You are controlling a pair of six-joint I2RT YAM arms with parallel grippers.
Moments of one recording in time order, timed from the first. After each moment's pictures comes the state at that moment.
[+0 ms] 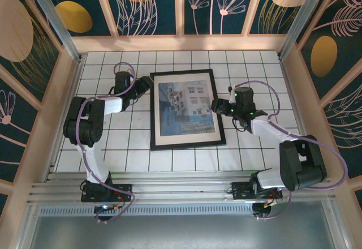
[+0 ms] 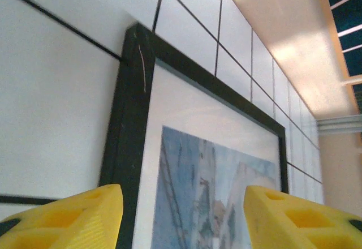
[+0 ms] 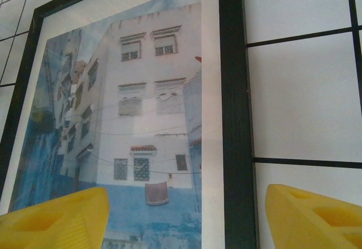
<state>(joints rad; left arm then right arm) -0.17 1.94 1.04 0.36 0.35 -0.87 0.29 1.37 0.69 -0.02 -0.20 0.41</state>
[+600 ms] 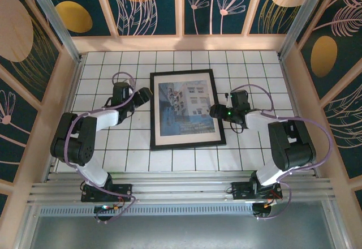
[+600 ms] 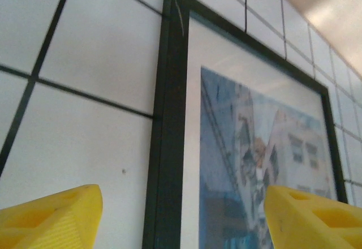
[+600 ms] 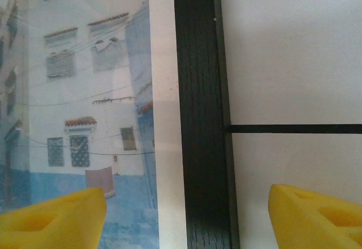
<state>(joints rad) -0.22 1.68 0.78 0.28 0.22 -0.71 0.28 1.58 0.71 -0.02 -0.24 0.42</state>
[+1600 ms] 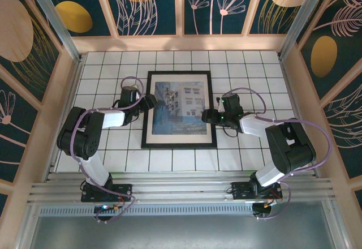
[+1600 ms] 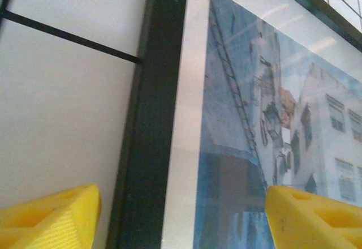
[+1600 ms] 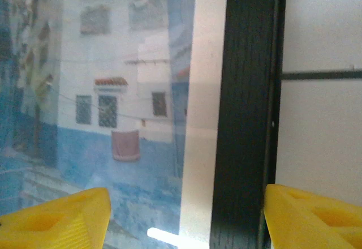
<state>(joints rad) -0.27 1.76 0.78 0.27 0.16 -0.67 0.40 1.55 0.69 -0.01 -0.27 0.49</state>
